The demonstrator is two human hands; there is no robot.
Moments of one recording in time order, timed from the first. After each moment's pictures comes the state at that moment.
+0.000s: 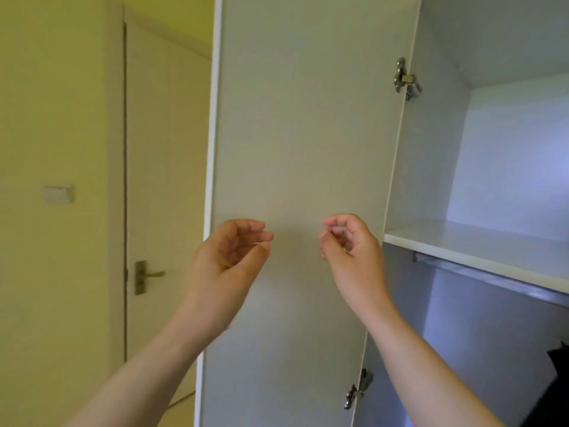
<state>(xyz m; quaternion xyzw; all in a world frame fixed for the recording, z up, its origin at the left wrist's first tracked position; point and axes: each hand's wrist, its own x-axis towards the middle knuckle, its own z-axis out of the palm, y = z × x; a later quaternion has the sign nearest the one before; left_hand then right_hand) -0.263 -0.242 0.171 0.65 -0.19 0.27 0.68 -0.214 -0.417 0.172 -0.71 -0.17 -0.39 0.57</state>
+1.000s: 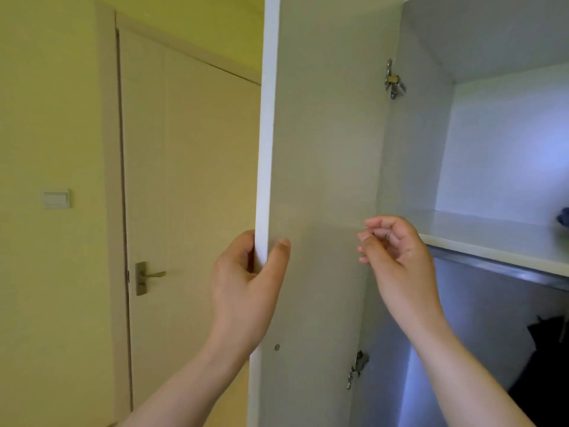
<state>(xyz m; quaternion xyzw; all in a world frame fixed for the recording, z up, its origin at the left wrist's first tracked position) -0.295 -0.226 0.165 0.67 -0.10 0.41 0.61 -0.249 -0.406 0.176 -0.67 -0.20 -0.39 0.60</state>
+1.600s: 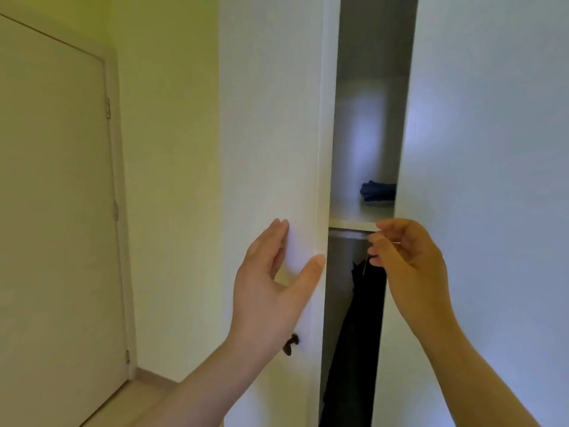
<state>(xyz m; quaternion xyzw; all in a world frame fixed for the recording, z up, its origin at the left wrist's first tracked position) -0.342 -0.370 0.138 0.65 -0.30 0.18 0.68 -0.388 -0.549 0.153 -0.71 0.01 -0.53 0.47</state>
